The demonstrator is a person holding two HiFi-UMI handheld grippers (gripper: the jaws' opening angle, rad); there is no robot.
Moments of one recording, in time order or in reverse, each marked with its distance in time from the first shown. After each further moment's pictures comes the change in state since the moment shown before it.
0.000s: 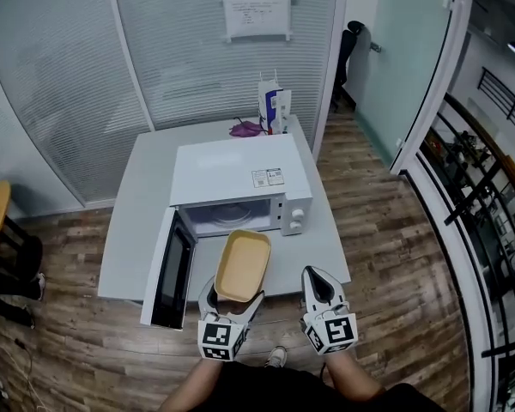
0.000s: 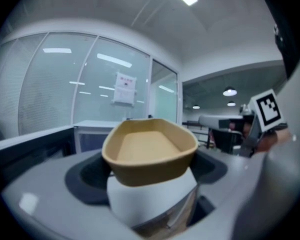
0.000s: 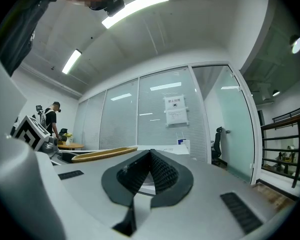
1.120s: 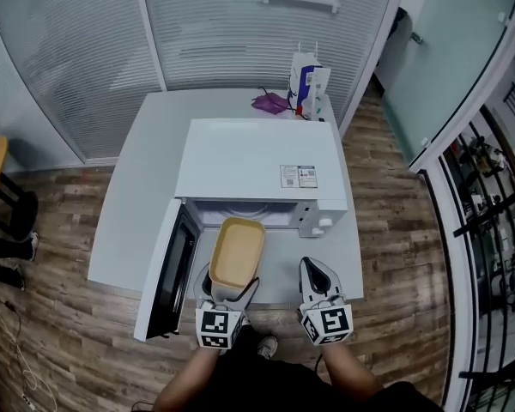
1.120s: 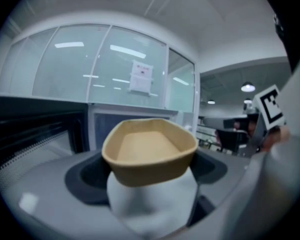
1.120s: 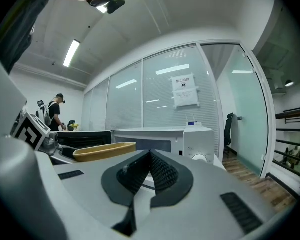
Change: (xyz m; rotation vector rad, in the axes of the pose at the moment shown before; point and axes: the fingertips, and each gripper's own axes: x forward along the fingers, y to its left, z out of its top) left arm 0.062 0.087 -0.051 -0.066 0.091 0.139; right arm 0.111 -0.001 -0.075 0.002 0.159 0.104
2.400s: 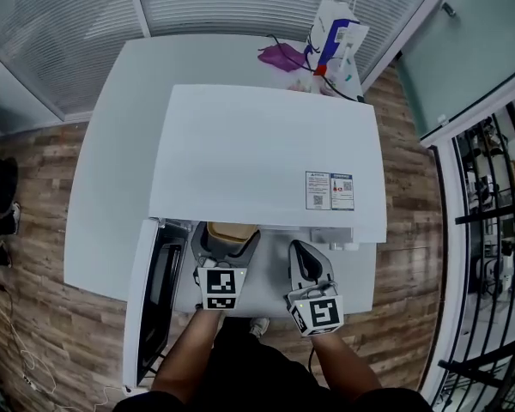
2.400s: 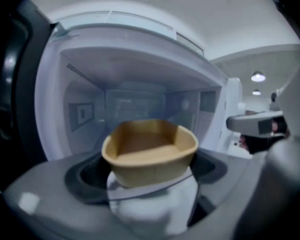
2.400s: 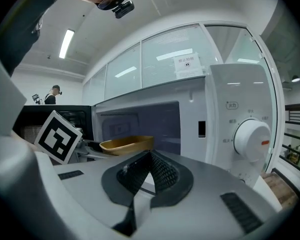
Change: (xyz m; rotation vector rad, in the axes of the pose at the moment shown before) left arm 0.169 0.083 -0.031 0.023 0.074 0.069; right arm 0.128 -0.015 -0.071 0.005 0.122 0.031
